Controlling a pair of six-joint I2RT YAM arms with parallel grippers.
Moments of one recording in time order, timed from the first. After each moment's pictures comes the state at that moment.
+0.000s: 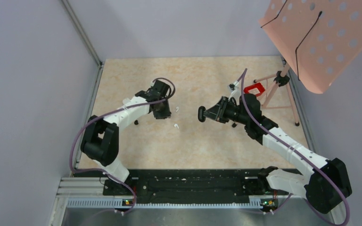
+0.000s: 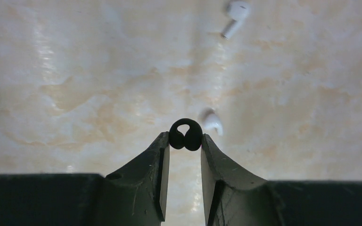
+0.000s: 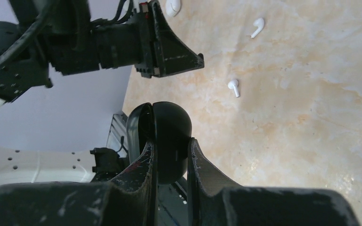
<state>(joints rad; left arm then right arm) -0.44 1.67 1.19 -0.62 -0.09 -0.63 0.53 1.09 0.71 0.06 -0.41 0.83</state>
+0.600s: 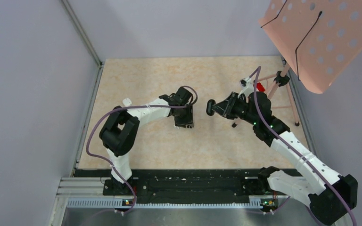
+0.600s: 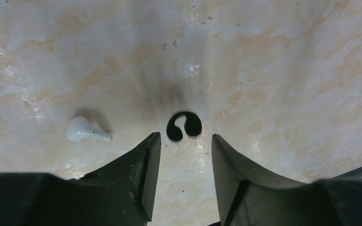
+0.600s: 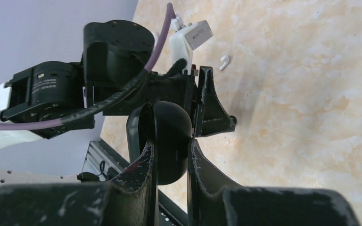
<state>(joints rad) -0.66 1.85 1.28 -0.54 0.09 -0.67 0.49 0.97 0.79 -0.12 -0.26 0.73</state>
